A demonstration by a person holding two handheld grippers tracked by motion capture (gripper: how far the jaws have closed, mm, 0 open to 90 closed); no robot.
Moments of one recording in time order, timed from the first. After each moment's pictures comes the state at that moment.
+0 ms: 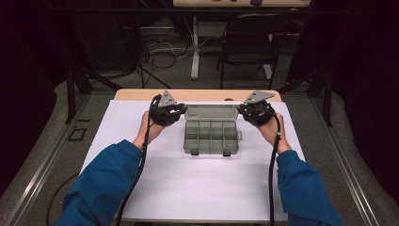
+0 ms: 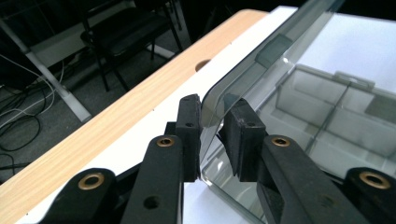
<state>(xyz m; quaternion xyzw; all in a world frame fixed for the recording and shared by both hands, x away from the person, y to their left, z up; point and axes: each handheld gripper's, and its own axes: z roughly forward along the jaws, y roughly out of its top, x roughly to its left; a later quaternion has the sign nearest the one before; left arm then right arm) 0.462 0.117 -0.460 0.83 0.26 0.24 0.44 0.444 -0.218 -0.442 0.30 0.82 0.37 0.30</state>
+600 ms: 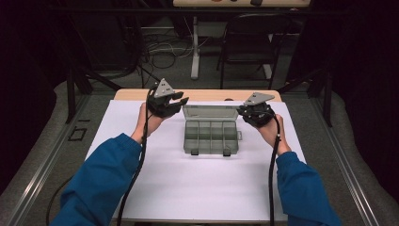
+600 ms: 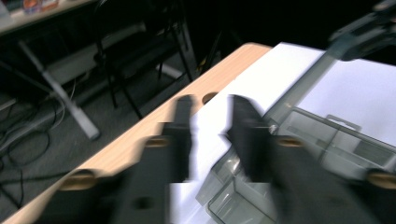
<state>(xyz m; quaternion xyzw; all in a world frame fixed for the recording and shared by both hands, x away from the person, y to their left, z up) 0.465 0.110 -0.417 0.81 0.27 0.25 0.45 0.442 -0.217 -0.446 0.30 0.82 0.37 0.31</state>
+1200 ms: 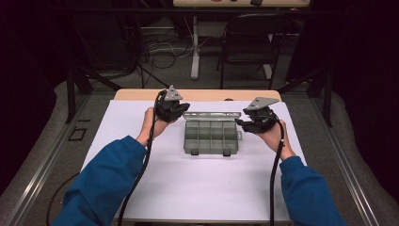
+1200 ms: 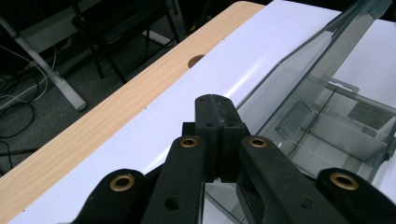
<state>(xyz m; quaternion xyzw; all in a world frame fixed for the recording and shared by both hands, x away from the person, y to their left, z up) 0.460 0.102 -0.441 0.84 0.27 0.22 0.42 0.419 -0.224 -0.441 0.29 0.83 0.39 0.26</state>
